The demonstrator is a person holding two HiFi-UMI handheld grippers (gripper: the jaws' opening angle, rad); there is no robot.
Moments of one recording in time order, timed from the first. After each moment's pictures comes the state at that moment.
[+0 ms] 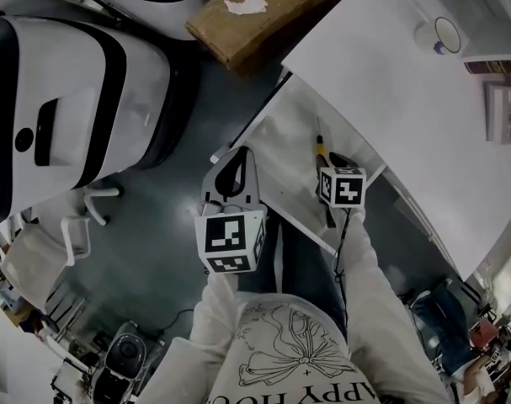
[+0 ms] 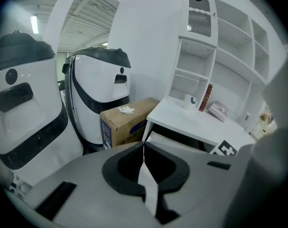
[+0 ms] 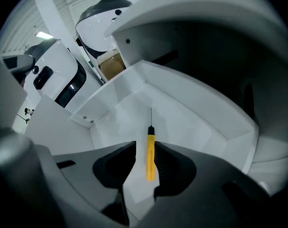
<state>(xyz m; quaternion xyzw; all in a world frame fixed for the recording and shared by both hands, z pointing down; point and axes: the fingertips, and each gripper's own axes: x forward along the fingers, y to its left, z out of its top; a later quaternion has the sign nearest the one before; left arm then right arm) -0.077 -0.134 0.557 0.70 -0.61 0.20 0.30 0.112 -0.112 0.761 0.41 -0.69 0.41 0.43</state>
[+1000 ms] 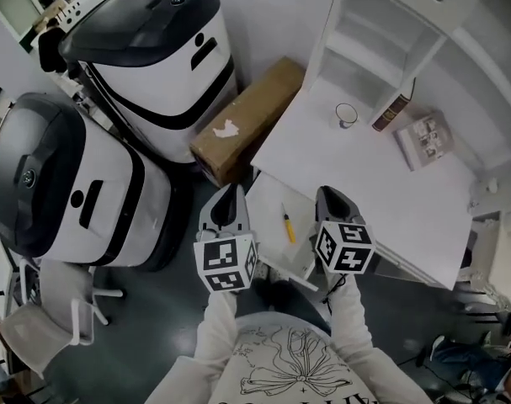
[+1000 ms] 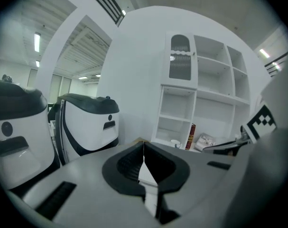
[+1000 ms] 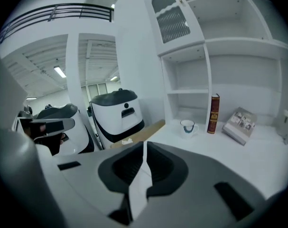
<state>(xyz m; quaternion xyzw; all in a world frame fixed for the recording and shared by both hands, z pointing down) -0.058 -0.154 0.342 0.77 -0.61 0.07 0.16 0.131 -0.163 0.389 0.58 -0.77 0.22 0.17</state>
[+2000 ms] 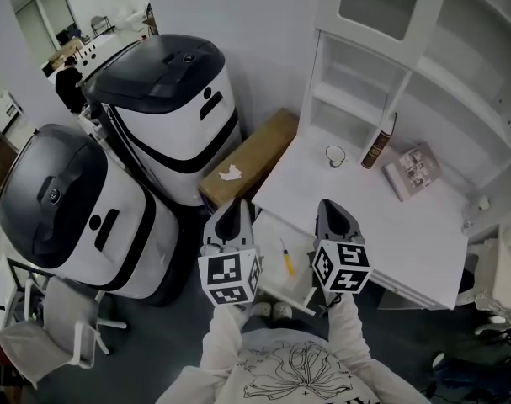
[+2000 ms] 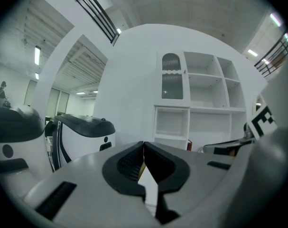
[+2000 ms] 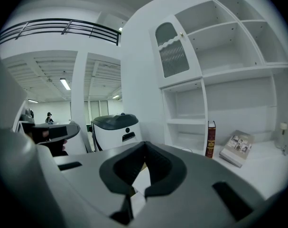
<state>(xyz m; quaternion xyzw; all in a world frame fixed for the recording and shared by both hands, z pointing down) -0.040 -0.137 0.245 0.78 -0.62 0.02 0.08 0.140 -0.150 0.280 0.61 -0.78 0.12 0.07</state>
